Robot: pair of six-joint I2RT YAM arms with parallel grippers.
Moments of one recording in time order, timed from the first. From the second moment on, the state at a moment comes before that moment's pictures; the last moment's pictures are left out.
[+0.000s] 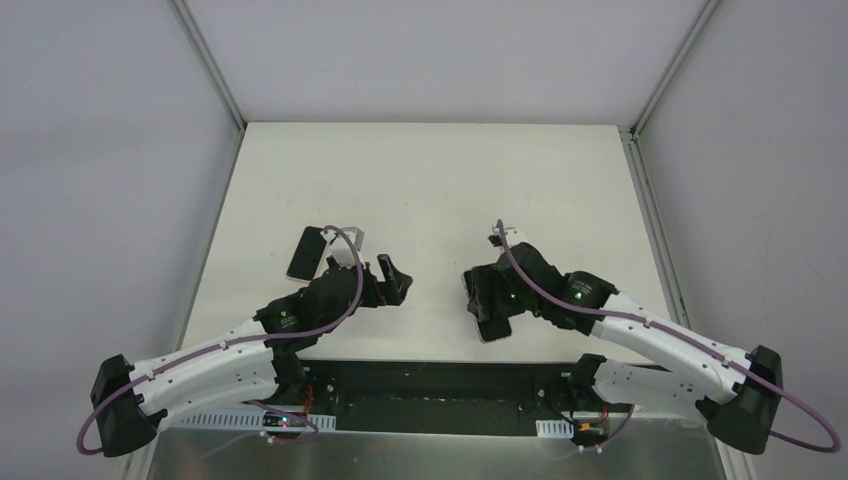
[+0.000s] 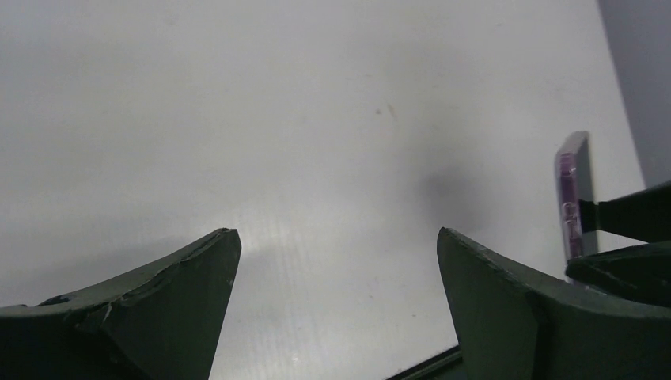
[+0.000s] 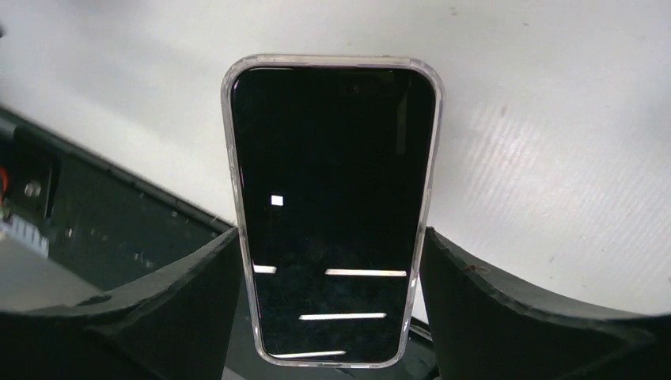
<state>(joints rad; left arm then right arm) -0.99 0.72 0.45 -0.19 -0.49 -0.75 0.94 1.00 0.80 -0.71 0.16 0.62</state>
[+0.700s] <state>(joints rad) -0.99 1.00 0.59 0.10 0.11 -0.73 1.27 0.89 0.79 -0.74 0.25 0.48</state>
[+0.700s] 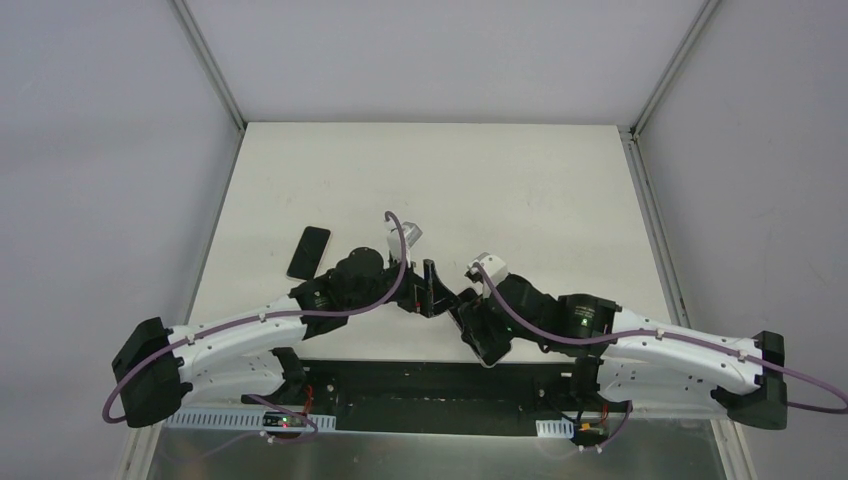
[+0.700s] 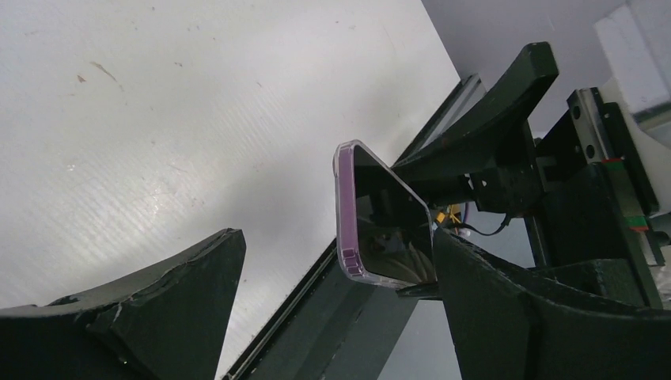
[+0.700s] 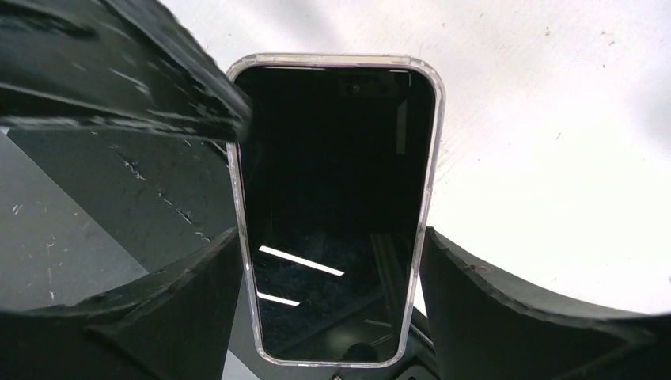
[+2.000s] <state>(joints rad) -0.99 1.26 0.60 0.37 0.26 -0.91 1.29 0.84 0.72 -0.62 0.31 0.48</state>
